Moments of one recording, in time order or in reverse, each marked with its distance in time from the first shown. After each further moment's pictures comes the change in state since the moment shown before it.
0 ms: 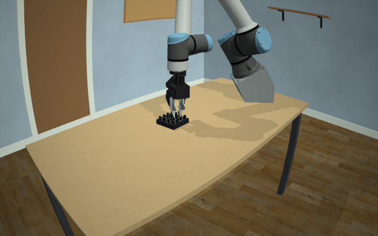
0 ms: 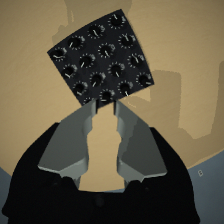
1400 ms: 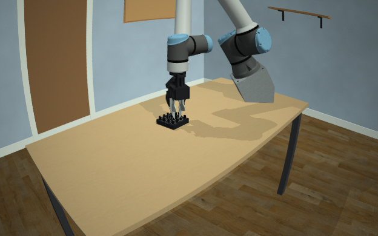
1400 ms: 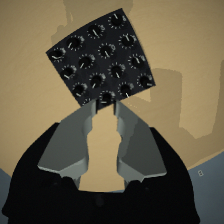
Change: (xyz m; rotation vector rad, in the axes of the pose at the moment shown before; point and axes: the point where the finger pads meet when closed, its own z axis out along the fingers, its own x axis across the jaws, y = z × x) arm 0.000 0.000 0.004 0.000 0.001 0.000
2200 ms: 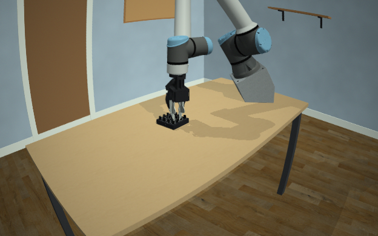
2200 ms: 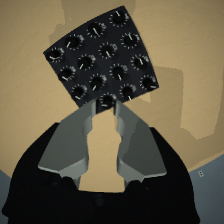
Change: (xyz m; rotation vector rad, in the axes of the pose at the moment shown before) arm -0.001 0.001 0.009 -0.001 -0.002 0.000
